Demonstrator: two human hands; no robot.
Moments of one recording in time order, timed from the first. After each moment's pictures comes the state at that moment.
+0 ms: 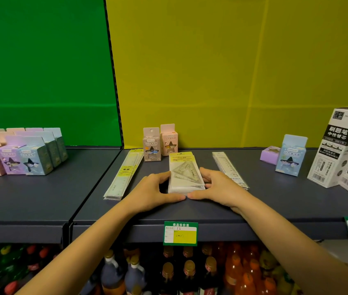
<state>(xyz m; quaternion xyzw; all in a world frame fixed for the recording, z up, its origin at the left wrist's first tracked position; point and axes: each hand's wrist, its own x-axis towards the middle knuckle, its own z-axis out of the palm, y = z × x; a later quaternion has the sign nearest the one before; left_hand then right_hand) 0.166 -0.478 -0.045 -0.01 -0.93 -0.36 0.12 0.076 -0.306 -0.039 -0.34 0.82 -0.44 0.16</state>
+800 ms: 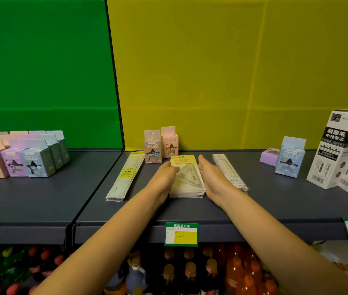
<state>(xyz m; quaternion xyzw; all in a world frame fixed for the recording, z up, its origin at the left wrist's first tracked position) 0.123 -0.442 -0.027 0.20 -0.71 -0.67 0.12 0.080 -0.345 -0.023 -0.11 0.68 -0.68 0.24</state>
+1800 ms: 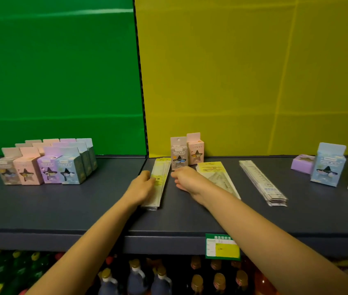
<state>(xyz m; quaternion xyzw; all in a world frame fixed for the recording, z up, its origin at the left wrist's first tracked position) 0.173 -0.565 -0.042 0.26 -0.87 -0.39 0.15 0.100 -0.455 -0.024 -0.21 0.78 -0.54 0.23</state>
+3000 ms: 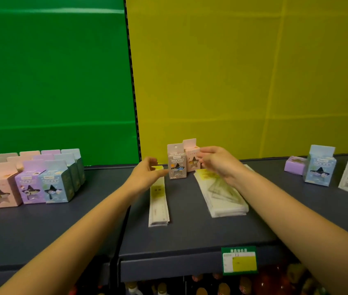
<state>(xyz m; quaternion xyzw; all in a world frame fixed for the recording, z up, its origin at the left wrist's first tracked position) 0.134 -0.596 -0.015 0.13 -0.85 -0.48 0.19 0.056 -0.421 0.017 -0.18 0.75 -0.63 0.10</state>
